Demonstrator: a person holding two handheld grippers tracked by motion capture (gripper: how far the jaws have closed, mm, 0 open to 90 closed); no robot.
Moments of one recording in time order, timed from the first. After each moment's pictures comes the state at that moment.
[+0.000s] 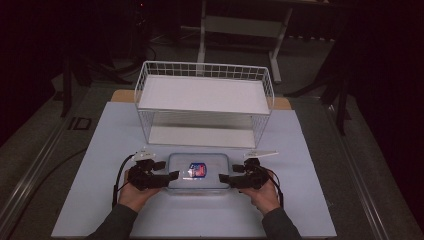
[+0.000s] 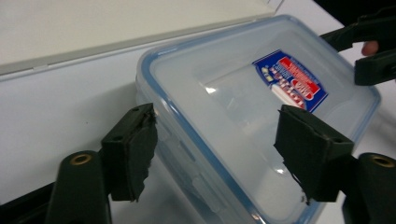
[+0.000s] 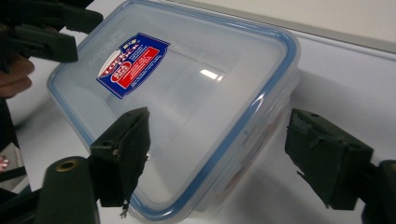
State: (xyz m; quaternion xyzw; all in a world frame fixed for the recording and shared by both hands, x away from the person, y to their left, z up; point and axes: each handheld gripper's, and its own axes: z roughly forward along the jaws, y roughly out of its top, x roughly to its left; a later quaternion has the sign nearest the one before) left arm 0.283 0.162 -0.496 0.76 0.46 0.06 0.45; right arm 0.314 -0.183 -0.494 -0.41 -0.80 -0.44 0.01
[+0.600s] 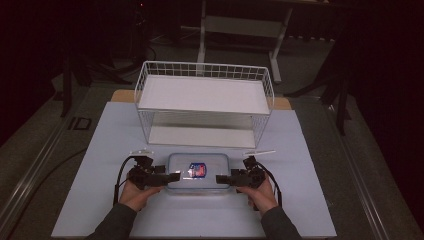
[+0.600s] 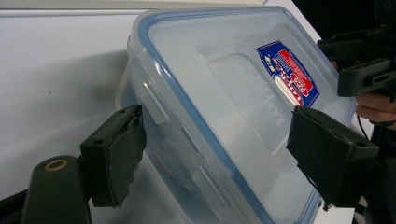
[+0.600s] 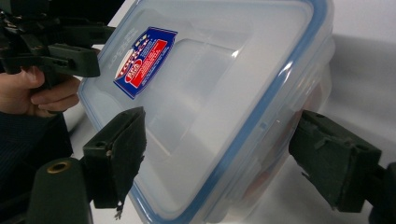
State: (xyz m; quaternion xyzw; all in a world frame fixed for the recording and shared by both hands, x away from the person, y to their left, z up) left arm 0.295 0.170 -0.511 0.74 0.49 -0.04 0.47; right arm 0.326 -0.184 -0.511 -0.43 -0.77 -0.45 0.12
